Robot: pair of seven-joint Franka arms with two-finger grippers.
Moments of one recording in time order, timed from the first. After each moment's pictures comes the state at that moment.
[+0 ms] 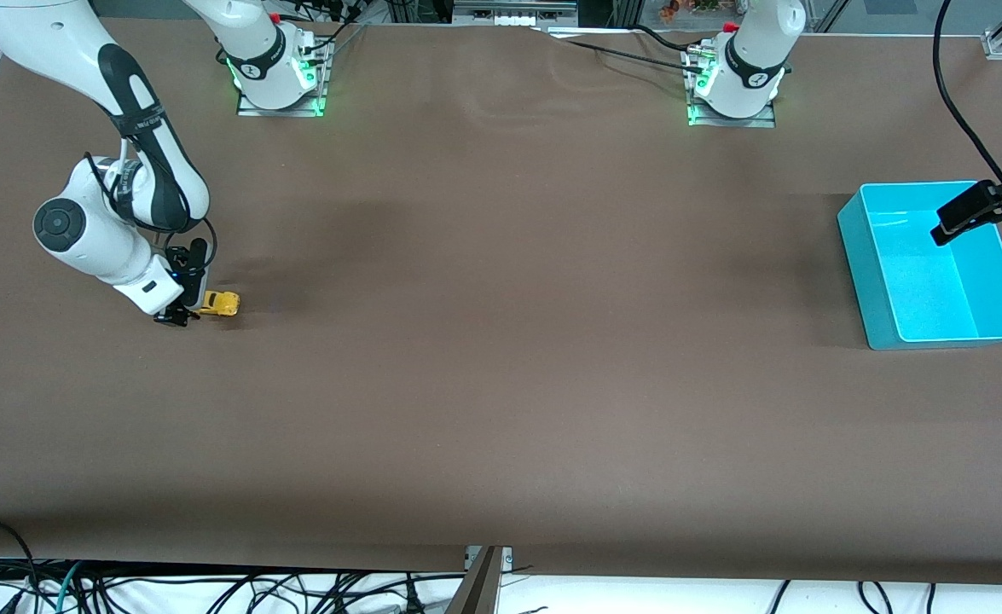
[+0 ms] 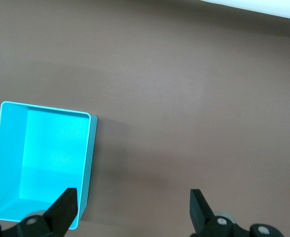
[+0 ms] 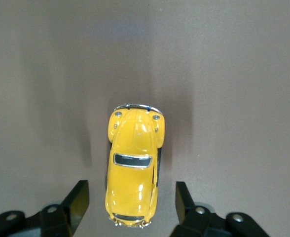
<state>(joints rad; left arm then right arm) 0.07 0.02 0.00 -1.57 0.01 1.65 -0.13 -0.01 0.37 -0.10 -2.23 -0.02 2.57 -1.66</state>
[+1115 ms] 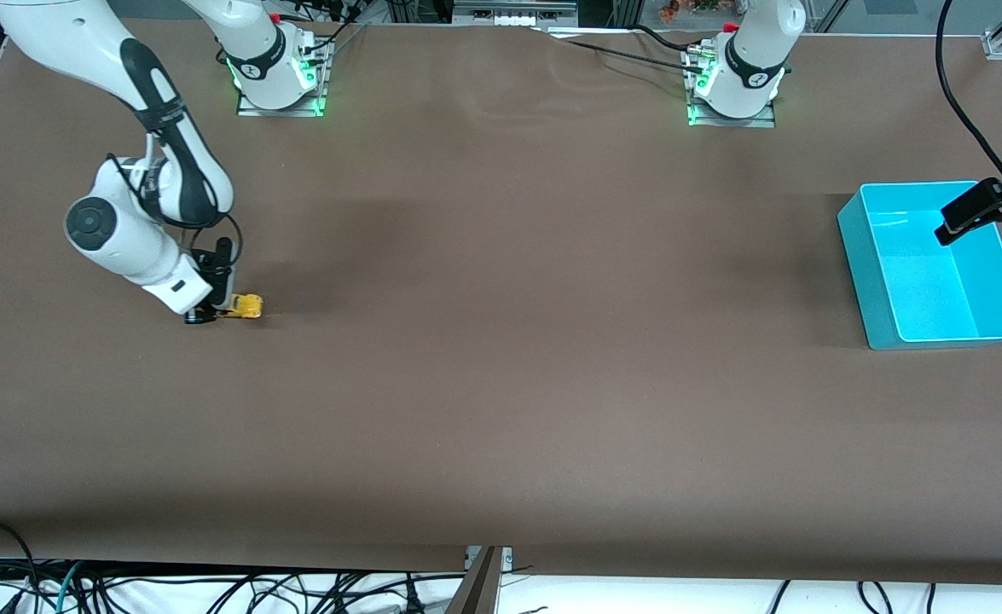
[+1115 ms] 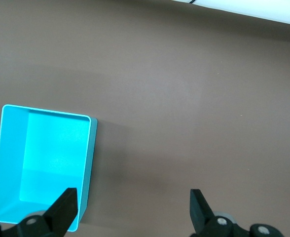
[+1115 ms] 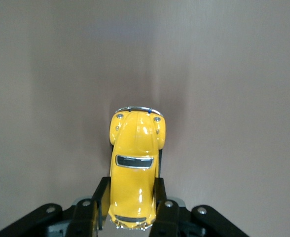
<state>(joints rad) 0.07 0.02 0.00 -1.56 0.01 1.65 -0.13 0.04 0.36 -0.03 -2.24 -0.01 2.60 -1.59</state>
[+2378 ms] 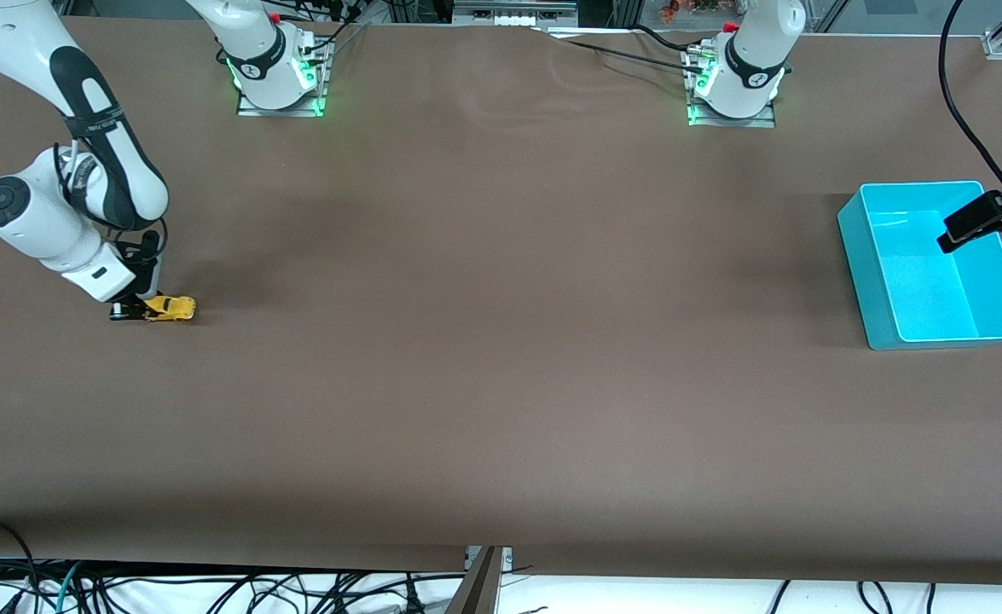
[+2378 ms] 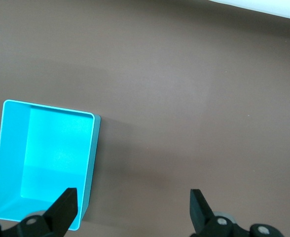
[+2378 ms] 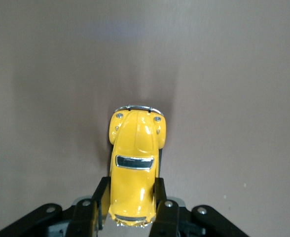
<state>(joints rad) 0.08 0.04 0.01 -1.56 0.01 1.65 -0.13 -0.25 0.39 -0.05 -2.25 -0.01 2.74 -1.94</state>
